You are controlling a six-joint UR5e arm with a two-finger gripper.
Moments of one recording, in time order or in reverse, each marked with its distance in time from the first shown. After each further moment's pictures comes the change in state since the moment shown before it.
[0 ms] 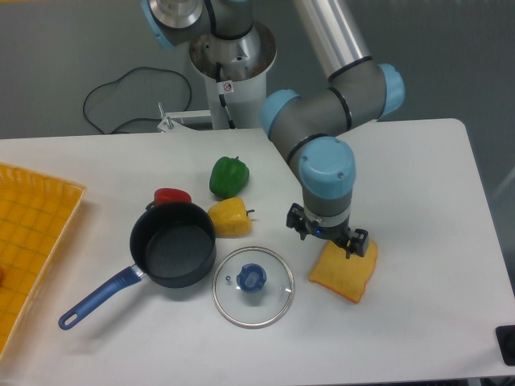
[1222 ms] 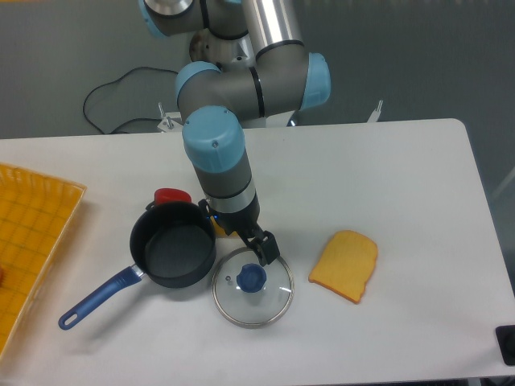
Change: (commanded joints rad) arm -0.245 0.139 -0.029 -0.003 0.044 0.262
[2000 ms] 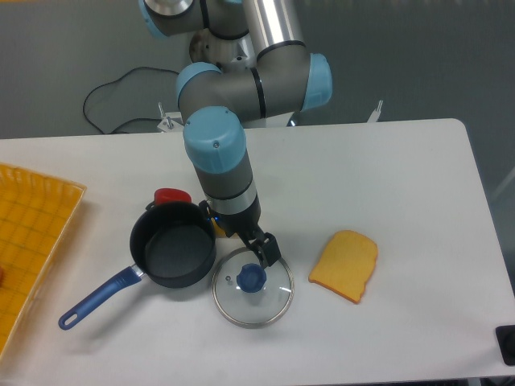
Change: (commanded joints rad) arm -0.011 0.014 0.025 0.006 0.000 0.011
